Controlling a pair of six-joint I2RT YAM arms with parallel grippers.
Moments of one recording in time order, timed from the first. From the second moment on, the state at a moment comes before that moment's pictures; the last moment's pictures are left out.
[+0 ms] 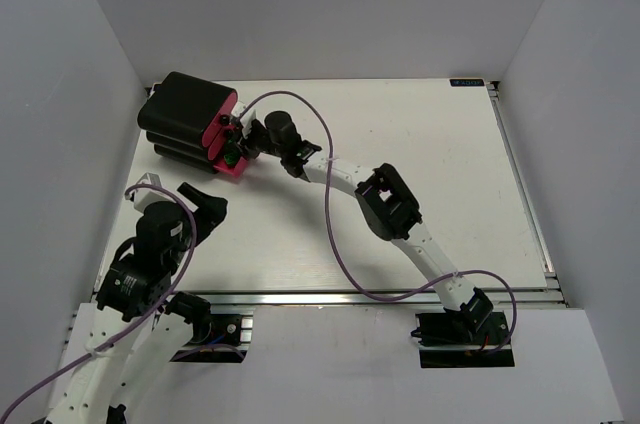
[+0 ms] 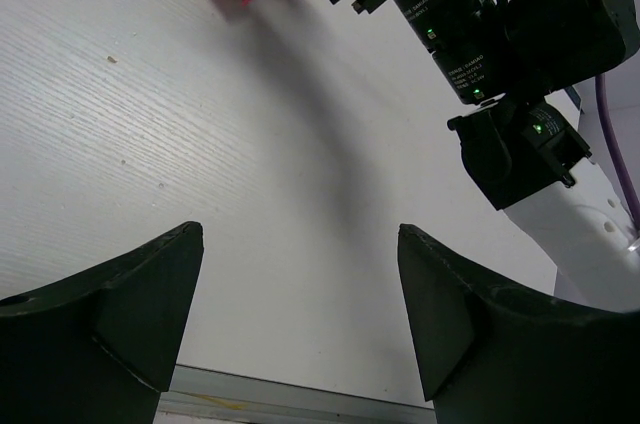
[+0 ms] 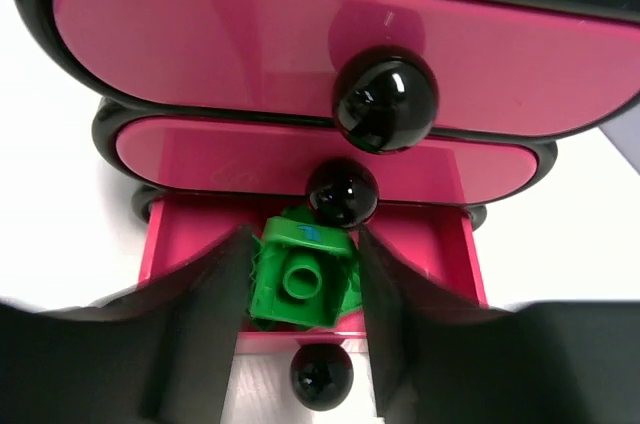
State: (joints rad) left arm -0.38 0.46 0.79 -0.83 -0.31 -0.93; right arm 0.86 2.60 2.16 0.31 -0.31 -0.23
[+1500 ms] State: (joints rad) left arm -0.32 1.45 1.06 -0.59 -0.62 -0.69; right arm 0.51 1.94 1.51 0.10 -0.90 -0.08
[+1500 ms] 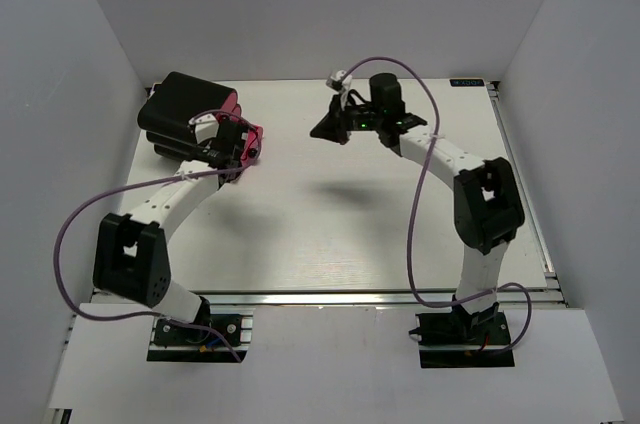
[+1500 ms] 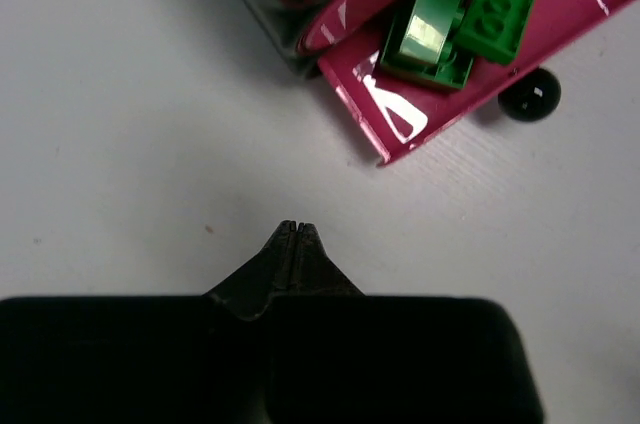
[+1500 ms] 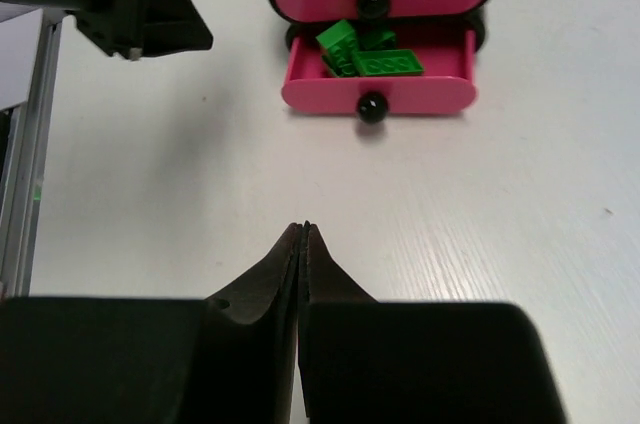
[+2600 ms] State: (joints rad) left arm -0.32 2.01 1.49 -0.64 -0.97 -0.72; right arm 0.29 1.78 1.33 0.08 -0.93 -0.07
